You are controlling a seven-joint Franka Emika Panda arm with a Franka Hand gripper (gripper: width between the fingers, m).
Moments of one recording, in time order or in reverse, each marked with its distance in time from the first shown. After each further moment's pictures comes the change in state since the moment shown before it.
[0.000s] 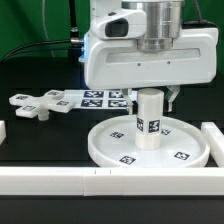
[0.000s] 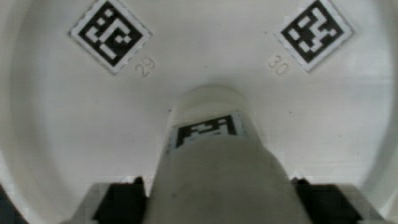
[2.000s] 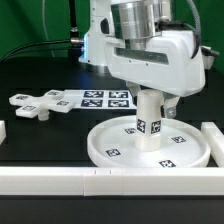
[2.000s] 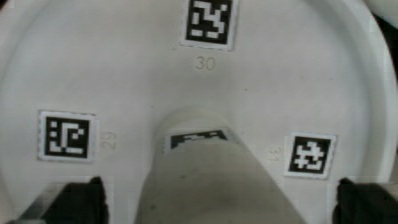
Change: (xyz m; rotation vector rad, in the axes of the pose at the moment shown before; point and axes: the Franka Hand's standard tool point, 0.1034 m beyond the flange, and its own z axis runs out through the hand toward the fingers) arm 0.010 -0.005 -0.006 0.123 -0.019 0.942
